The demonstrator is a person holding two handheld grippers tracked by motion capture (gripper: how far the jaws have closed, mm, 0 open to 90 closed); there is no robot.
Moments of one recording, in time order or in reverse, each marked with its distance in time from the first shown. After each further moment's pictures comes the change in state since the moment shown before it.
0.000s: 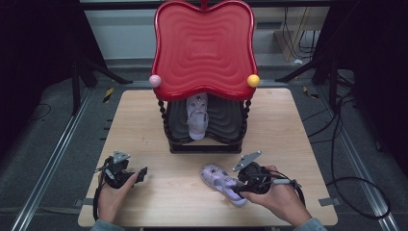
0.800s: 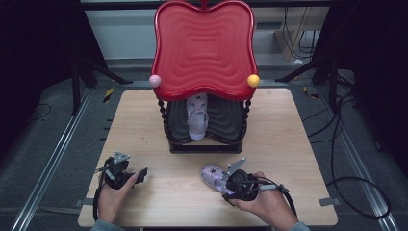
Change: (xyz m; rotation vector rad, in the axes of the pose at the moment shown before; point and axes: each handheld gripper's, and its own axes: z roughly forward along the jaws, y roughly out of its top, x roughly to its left) left arm 0.000 -0.002 0.001 0.015 -0.003 -0.002; right arm 0.023 0.006 0.026 0.073 0.054 -0.019
